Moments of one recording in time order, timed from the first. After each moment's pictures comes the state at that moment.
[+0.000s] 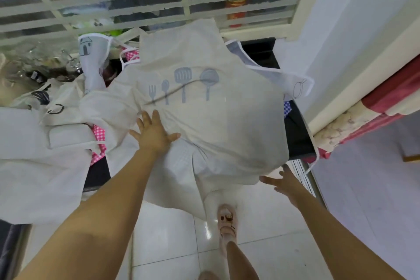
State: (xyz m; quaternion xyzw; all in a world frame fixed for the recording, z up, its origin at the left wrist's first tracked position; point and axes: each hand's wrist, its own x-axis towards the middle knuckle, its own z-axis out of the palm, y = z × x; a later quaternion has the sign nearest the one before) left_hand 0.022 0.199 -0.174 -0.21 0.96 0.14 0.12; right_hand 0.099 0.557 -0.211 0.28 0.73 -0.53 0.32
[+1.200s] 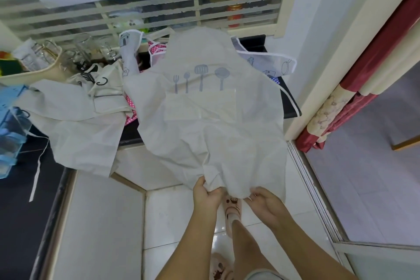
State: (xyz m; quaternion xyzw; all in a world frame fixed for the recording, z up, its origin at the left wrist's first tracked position) left_hand 0.314 0.337 -0.148 -0.48 0.03 0.88 0.03; right_hand 0.329 0.491 -0.175 0.27 0.26 -0.89 0.27
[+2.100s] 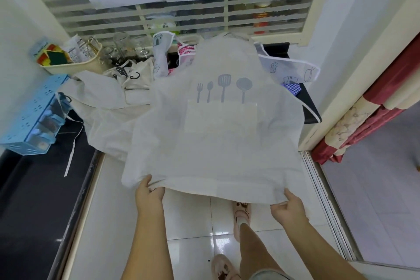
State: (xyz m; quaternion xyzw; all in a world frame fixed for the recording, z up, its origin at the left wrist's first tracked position) left_hand 0.366 0.189 -0.143 -0.47 0.20 0.84 -0.20; right_hand 0.334 0.491 -0.186 0.48 0.21 -0.85 0.11
